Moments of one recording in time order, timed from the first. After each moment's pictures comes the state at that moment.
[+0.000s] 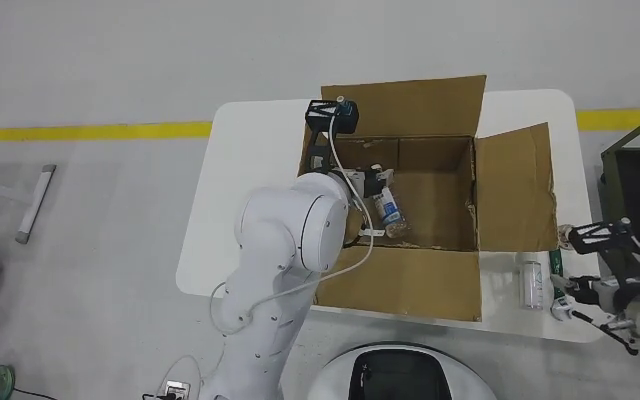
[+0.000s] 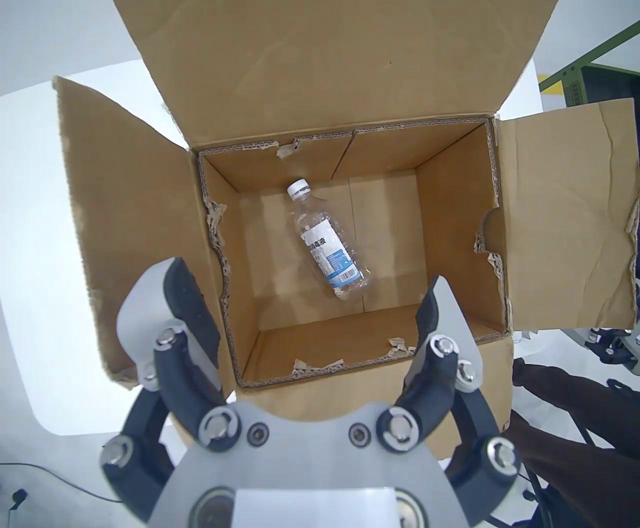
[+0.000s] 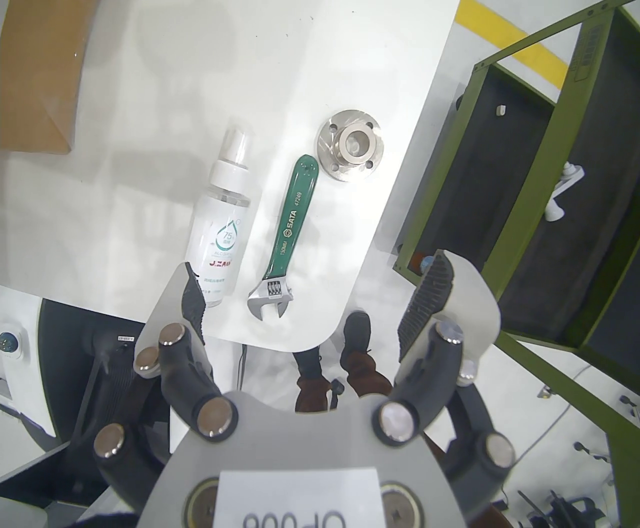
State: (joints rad) left arm 0.67 -1.66 -1.09 -1.87 1.42 0.26 -1.54; right arm -1.64 -1.33 2.00 -2.35 -1.26 -0.26 1.39
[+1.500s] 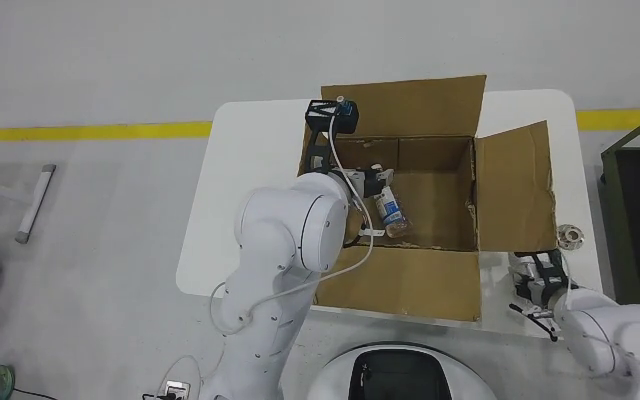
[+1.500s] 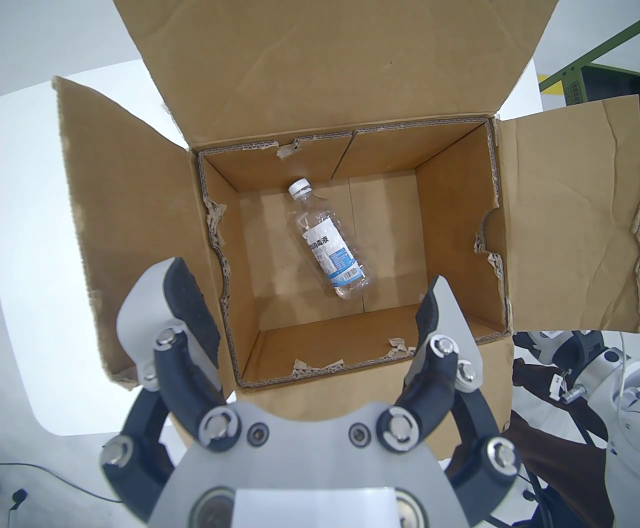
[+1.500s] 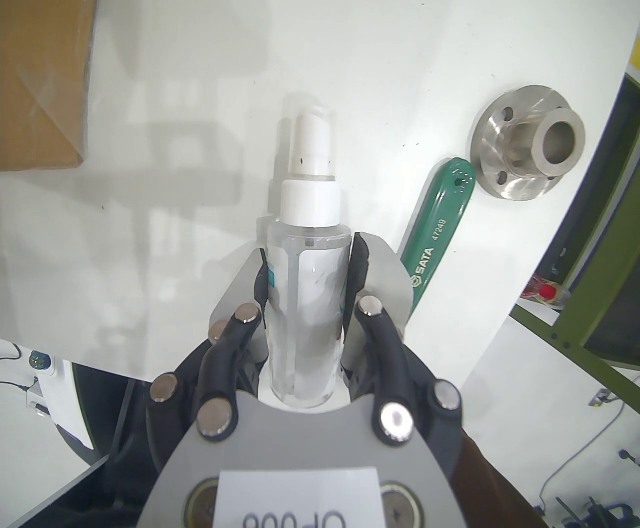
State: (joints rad) left arm 0.67 -1.66 -1.09 -1.87 1.42 0.26 -1.54; right arm -1.63 -1.32 1.73 -2.14 -1.39 -0.03 1.20
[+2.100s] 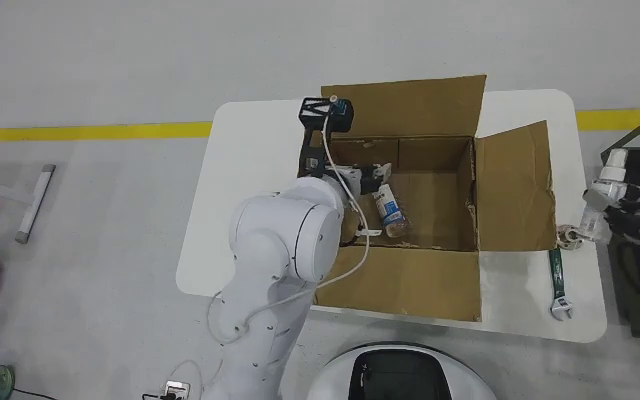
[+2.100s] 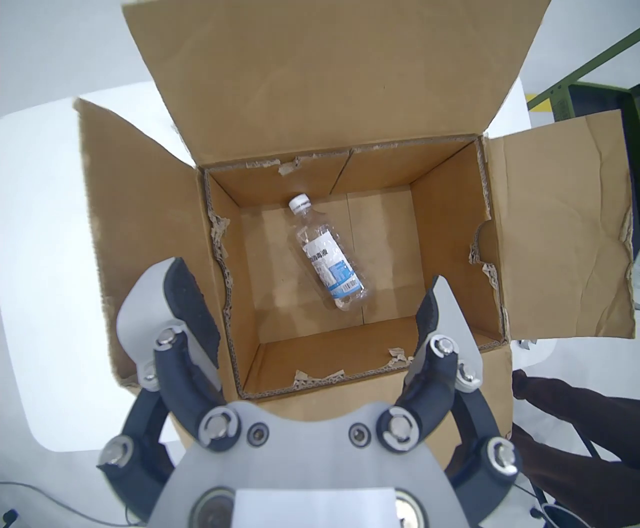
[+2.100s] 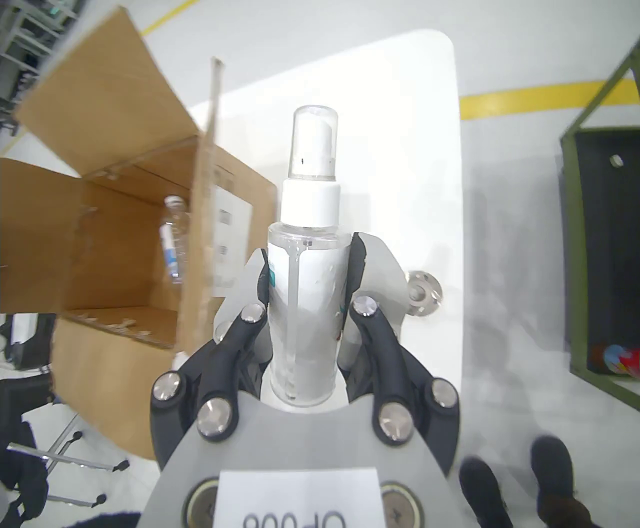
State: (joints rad) left arm 0.71 -1.65 -1.11 -1.94 1.46 0.23 -1.44; right arm -1.44 -1.30 2.19 -2.35 -0.62 0.04 1.21
